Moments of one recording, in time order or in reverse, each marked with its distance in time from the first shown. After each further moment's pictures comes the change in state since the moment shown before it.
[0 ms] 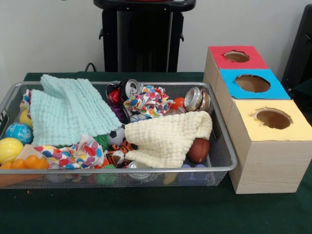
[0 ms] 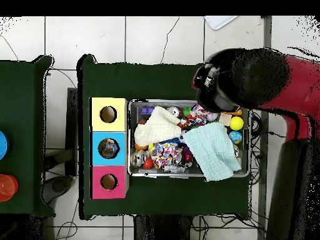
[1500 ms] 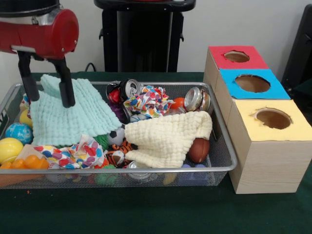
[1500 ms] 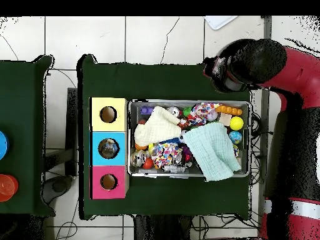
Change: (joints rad) arm -0.044 0.310 0.084 -0.240 -0.060 0.000 -0.098
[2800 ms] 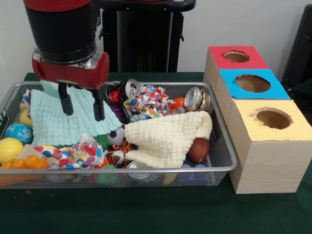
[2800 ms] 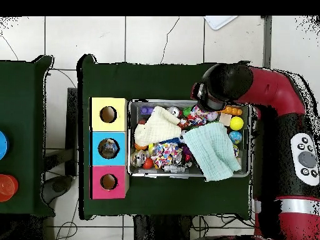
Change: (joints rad) arm -0.003 0.008 -0.001 0.187 -0.099 -0.058 0.000
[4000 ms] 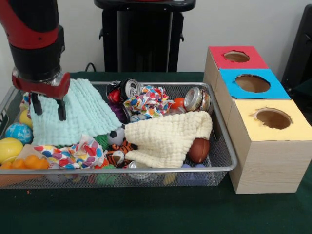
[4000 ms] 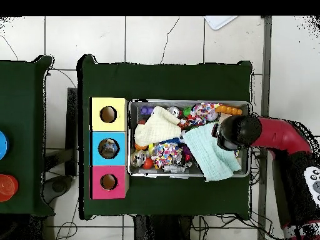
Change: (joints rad) arm -0.194 0.024 -0.016 0.286 -0.199 -0.262 0.000
